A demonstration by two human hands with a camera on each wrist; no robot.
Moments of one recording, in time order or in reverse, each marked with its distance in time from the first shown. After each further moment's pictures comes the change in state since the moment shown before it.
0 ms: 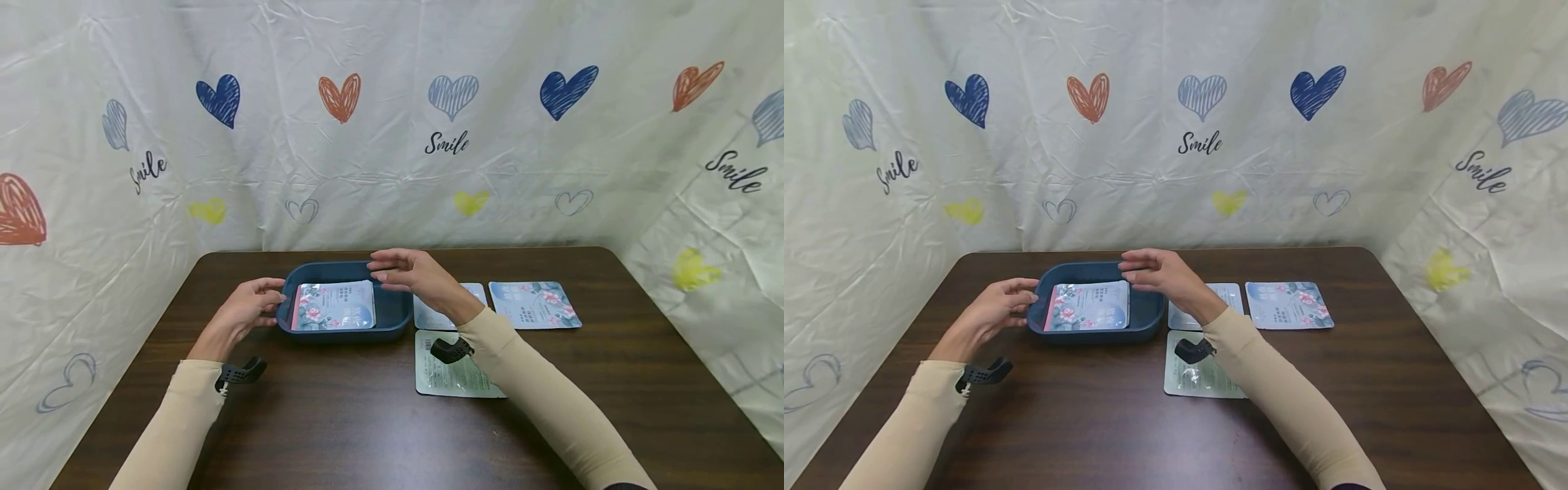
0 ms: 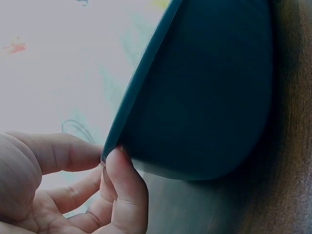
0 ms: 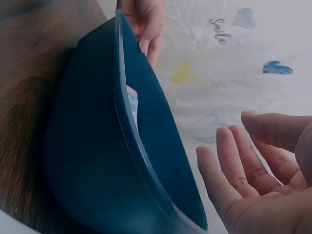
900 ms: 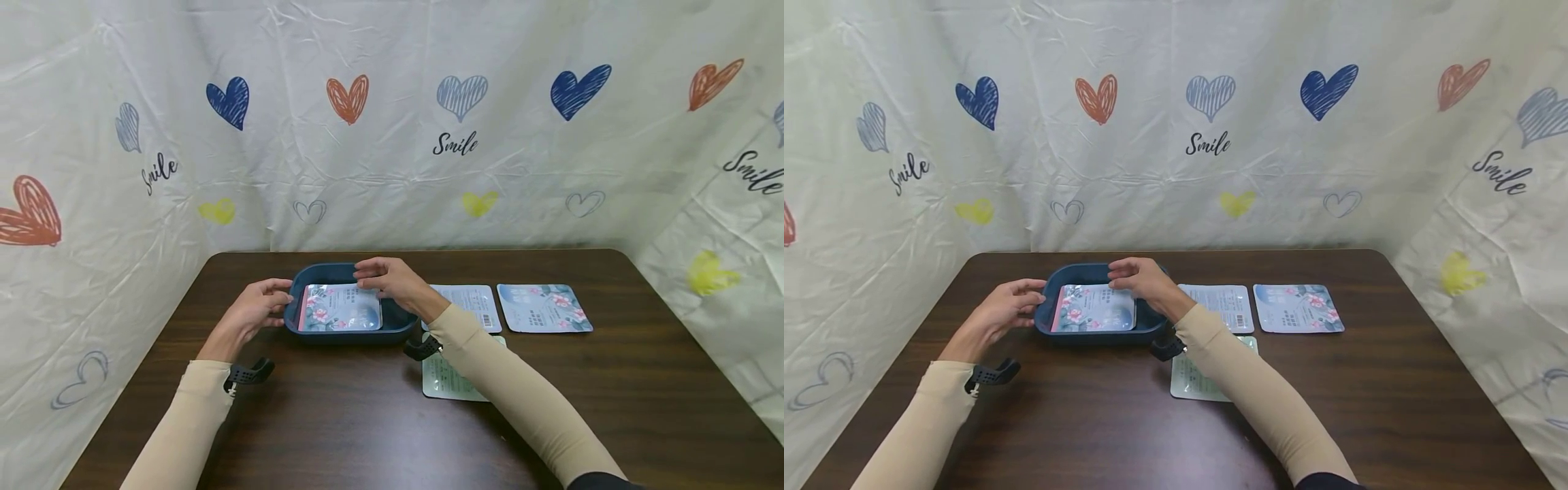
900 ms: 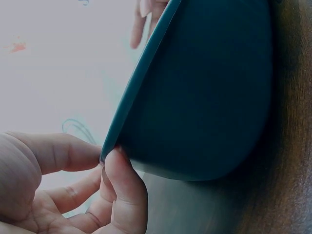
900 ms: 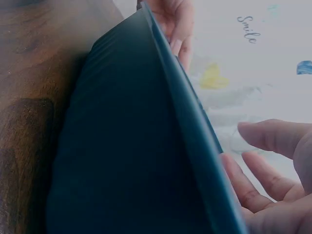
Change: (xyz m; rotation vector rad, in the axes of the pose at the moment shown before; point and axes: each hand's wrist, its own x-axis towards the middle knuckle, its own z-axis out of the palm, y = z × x) left_hand 0.000 -0.001 0.001 -0.001 0.012 0.012; right_hand 0.048 0.022 0.036 -0.096 0.050 0.155
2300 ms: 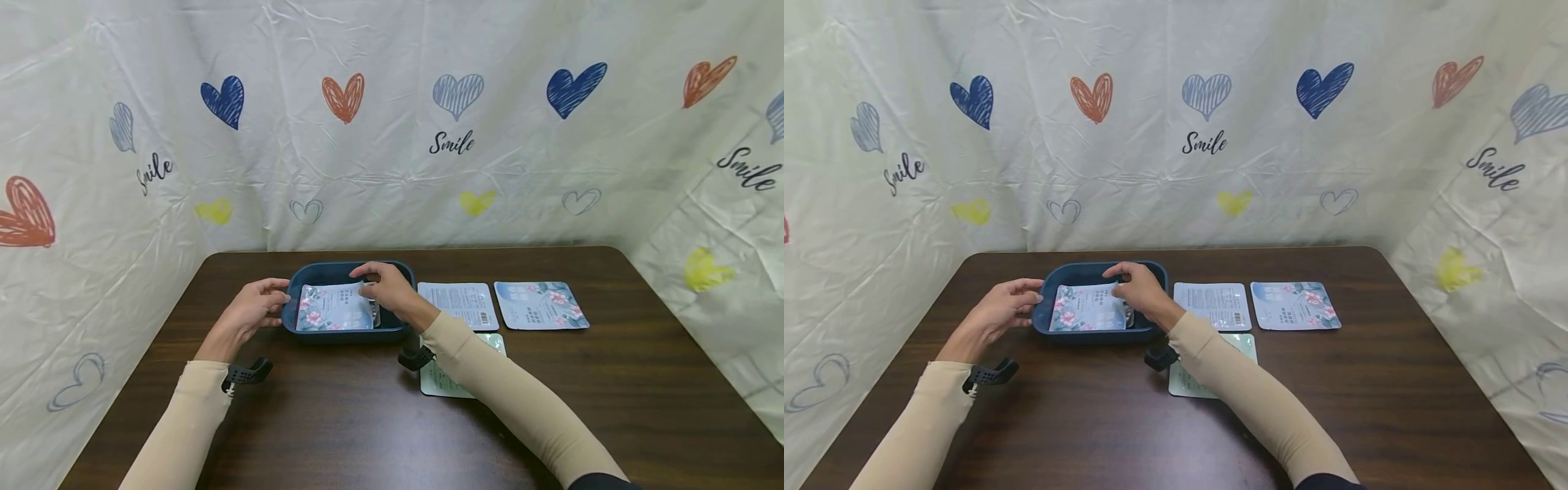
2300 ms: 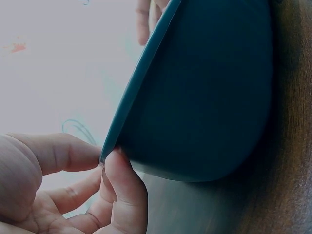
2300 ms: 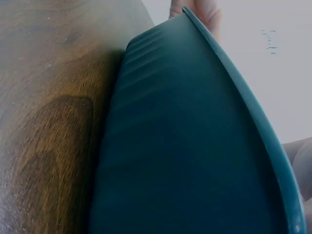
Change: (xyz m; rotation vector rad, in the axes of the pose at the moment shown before) left_hand 0.002 -0.001 0.002 0.013 0.015 0.002; right_hand -0.008 0.009 0.017 -0.160 0.128 -0.062
